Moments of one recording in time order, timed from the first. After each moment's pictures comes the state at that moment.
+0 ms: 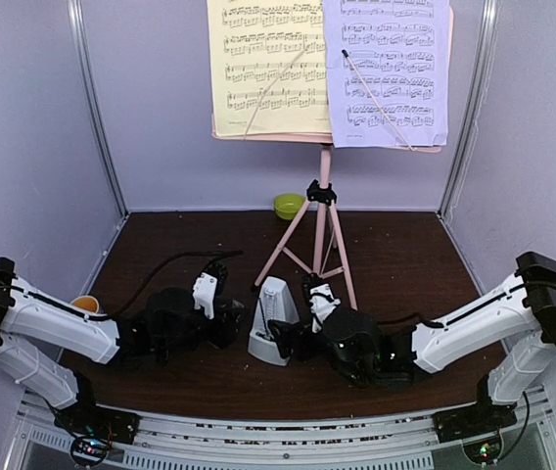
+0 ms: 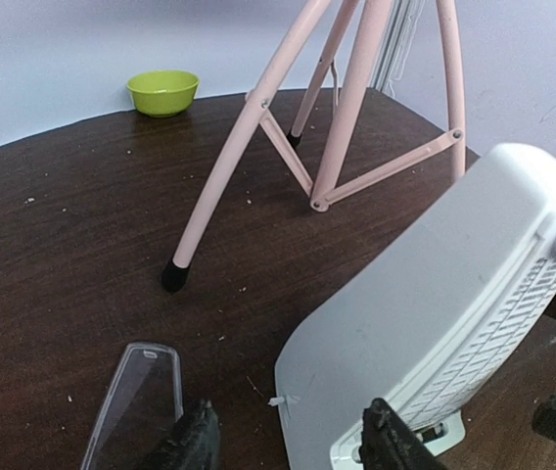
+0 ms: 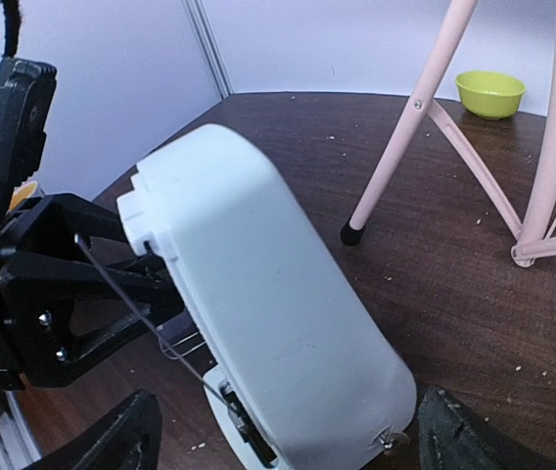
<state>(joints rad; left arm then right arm) -1.07 1.39 0.46 0.57 -0.35 -0.34 1.29 1.63 0.71 0.56 0.58 0.50</state>
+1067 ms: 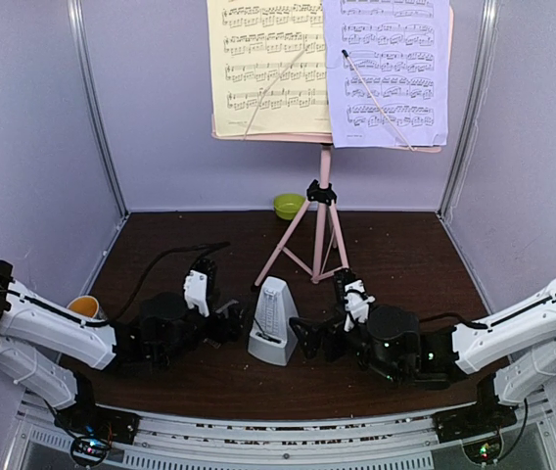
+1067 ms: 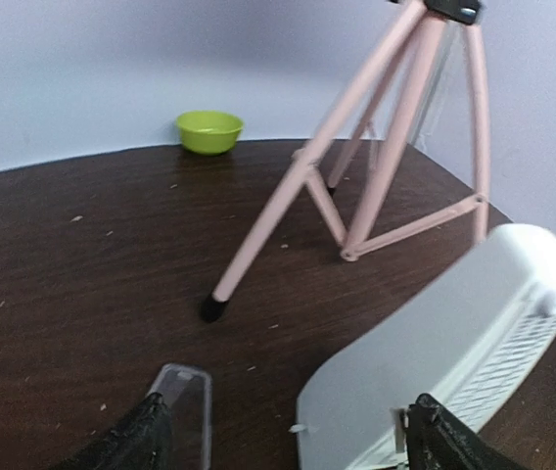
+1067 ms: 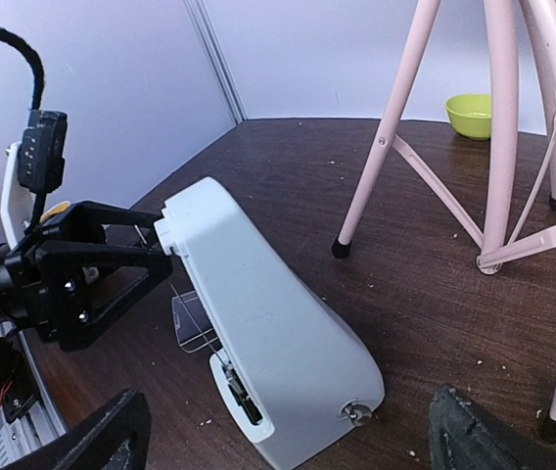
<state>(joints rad) -1.12 1.37 0.43 0.69 -0.52 -0.36 1.29 1.37 0.54 0.55 0.56 0.47</state>
